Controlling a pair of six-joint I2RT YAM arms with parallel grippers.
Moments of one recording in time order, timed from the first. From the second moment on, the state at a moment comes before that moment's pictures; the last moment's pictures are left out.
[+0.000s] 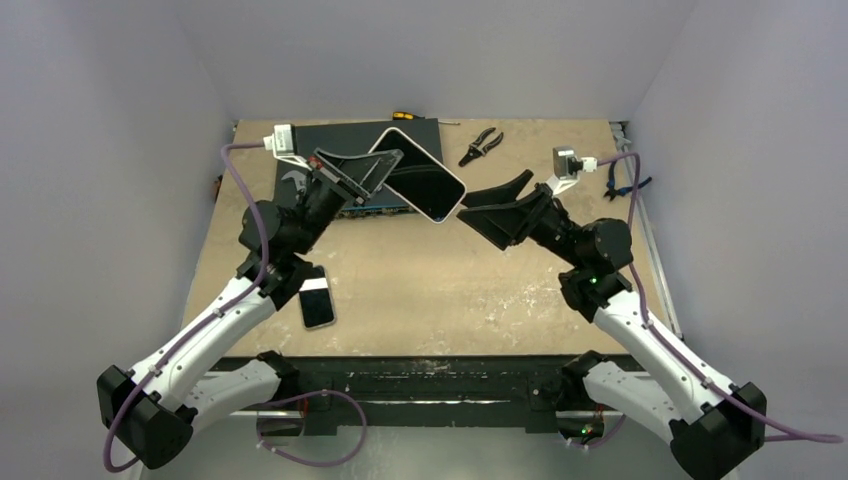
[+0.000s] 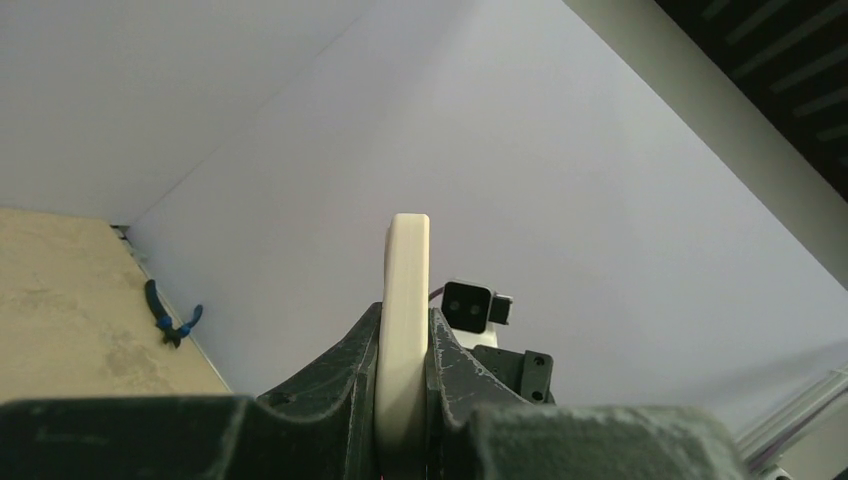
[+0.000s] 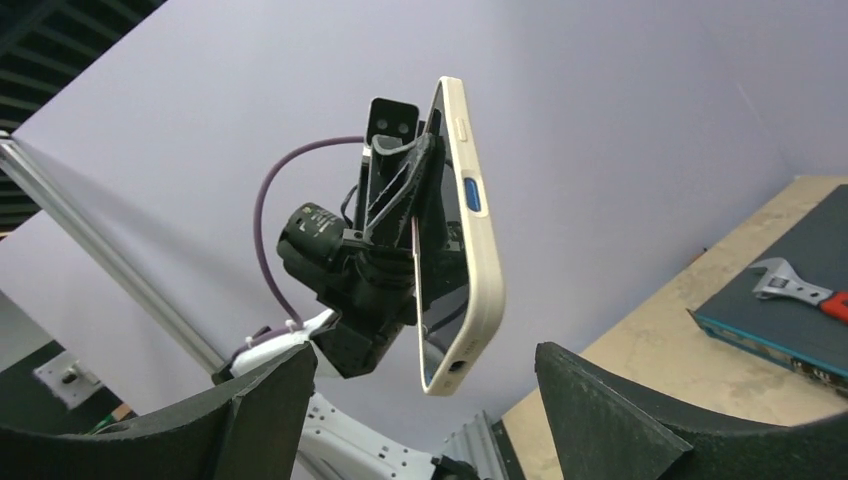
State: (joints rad) left arm -0.60 0.99 0.90 0.57 0.13 -1.08; right arm 0.51 0.91 0.74 0.68 -0.55 1.05
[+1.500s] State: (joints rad) left arm -0.58 1.03 0.79 0.83 0.15 -1.21; right arm 0.56 1.14 0.86 0.82 -0.55 1.25
